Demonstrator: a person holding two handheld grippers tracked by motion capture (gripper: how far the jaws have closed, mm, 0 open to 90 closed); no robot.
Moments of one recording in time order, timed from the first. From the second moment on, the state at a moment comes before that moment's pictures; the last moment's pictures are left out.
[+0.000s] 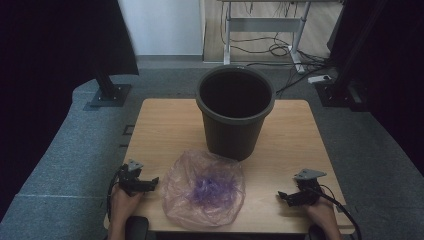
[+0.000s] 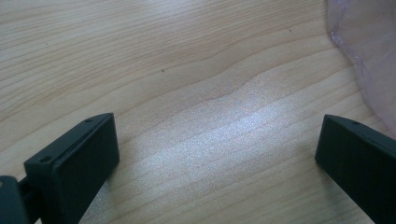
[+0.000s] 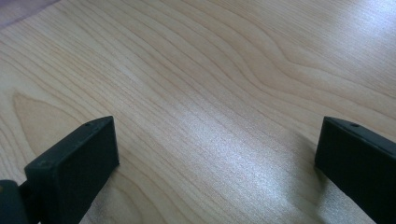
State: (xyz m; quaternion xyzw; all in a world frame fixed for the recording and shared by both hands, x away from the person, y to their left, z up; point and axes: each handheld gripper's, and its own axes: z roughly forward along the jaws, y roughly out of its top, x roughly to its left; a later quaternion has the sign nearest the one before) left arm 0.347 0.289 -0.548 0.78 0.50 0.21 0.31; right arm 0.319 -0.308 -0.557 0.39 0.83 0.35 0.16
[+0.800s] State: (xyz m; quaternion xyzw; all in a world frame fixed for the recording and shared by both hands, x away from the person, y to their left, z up) left arm 0.347 0.288 -0.548 0.78 0.51 0.21 0.31; right arm 0.321 -0.305 -0.552 0.40 0.82 0.39 0.11
